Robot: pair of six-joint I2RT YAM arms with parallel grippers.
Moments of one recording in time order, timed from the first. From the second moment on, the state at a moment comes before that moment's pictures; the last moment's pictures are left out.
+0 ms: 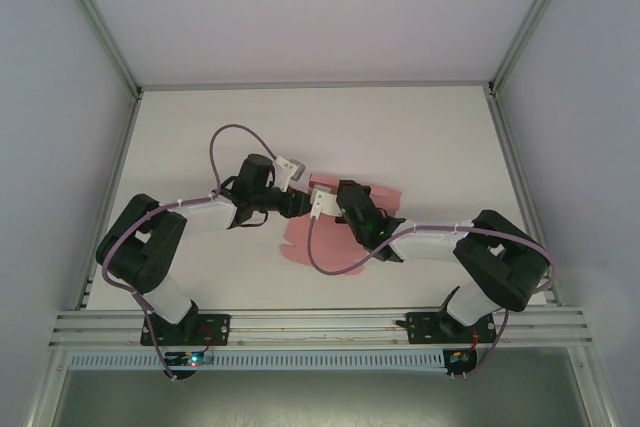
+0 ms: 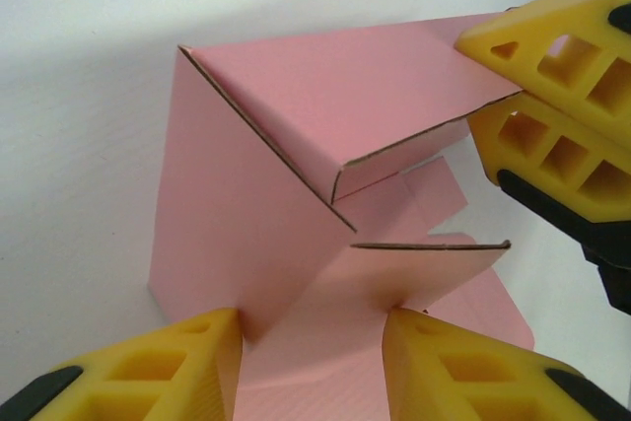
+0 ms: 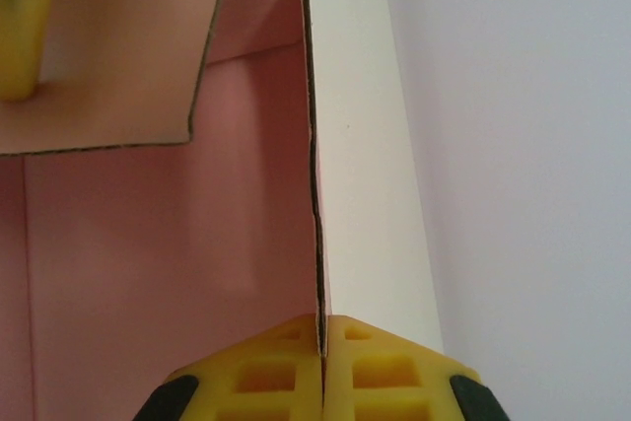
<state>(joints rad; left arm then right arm) -0.47 1.64 0.74 0.21 0.62 -0.24 0.85 1.54 0.60 0.44 0.52 -0.94</state>
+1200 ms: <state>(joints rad) -0.48 1.70 0.53 0.53 0.56 -0.27 1.05 1.47 0.70 0.02 0.68 -0.79</state>
